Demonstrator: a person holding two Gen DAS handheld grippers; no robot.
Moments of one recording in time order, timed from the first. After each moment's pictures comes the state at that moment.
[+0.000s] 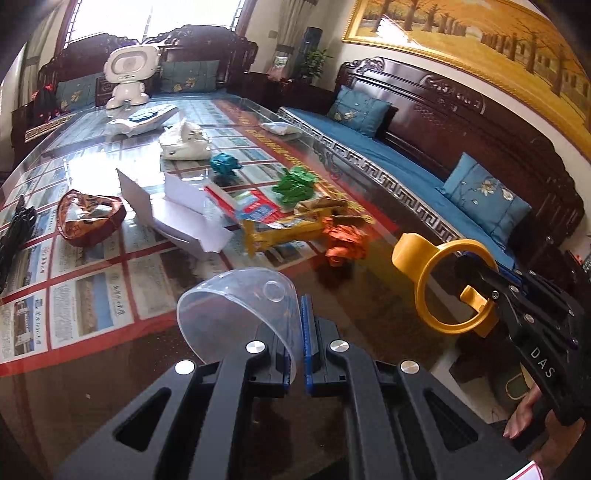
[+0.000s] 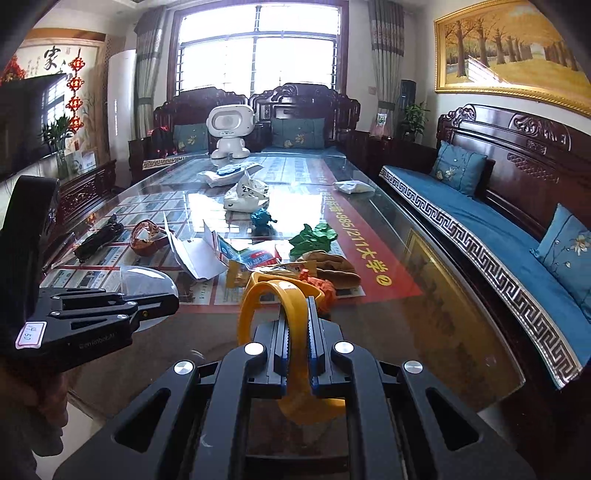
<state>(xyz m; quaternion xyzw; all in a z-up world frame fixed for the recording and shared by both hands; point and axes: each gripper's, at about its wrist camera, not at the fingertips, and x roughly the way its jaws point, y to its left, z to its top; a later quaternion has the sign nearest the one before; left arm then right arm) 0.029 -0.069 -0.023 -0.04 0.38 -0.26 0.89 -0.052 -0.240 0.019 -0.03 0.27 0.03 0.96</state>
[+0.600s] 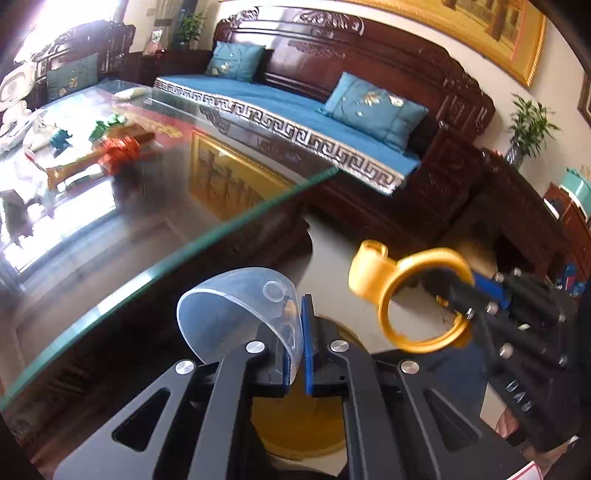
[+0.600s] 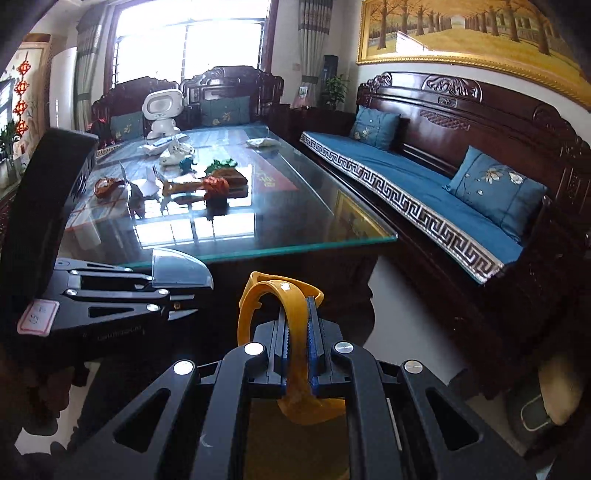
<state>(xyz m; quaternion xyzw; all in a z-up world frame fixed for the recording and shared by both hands) -0.128 -0.194 -0.060 0.05 0.41 -0.43 0.80 -0.238 -0.298 -0.030 0.00 0.33 -0.11 0.94</state>
